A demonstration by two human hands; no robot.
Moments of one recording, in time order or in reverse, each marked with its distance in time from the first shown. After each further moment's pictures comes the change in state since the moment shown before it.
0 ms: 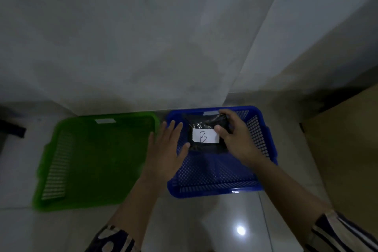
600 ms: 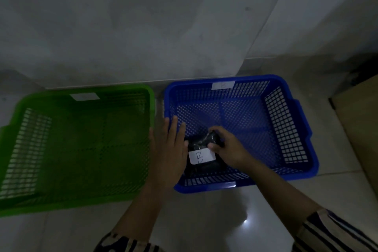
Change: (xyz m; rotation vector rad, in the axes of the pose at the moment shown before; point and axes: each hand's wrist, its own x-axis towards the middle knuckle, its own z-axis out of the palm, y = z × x) left_hand 0.003 -0.046 0.110 0.295 0.123 0.064; right_hand 0.011 0.152 0.061 -0.198 -0.239 0.129
